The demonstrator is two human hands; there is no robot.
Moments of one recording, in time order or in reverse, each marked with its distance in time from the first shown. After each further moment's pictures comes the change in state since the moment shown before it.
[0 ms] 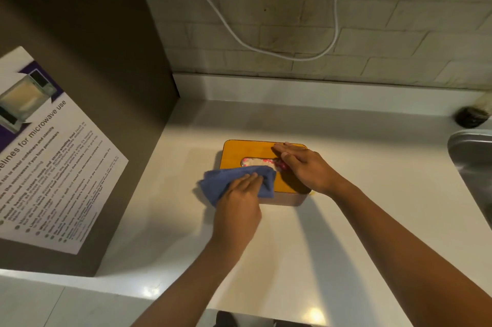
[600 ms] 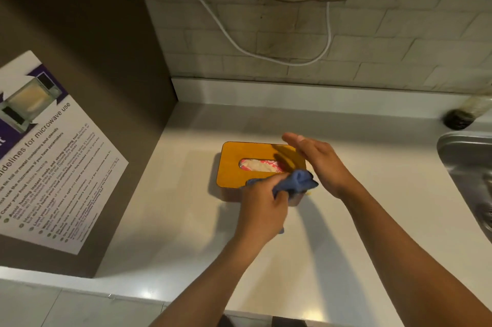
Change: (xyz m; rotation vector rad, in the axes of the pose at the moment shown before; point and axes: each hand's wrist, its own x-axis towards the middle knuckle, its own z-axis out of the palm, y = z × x) left_hand 0.009 0.058 -0.018 -0.568 0.090 -0.094; right_hand -0.030 -0.019 -0.026 0.492 0.113 0.002
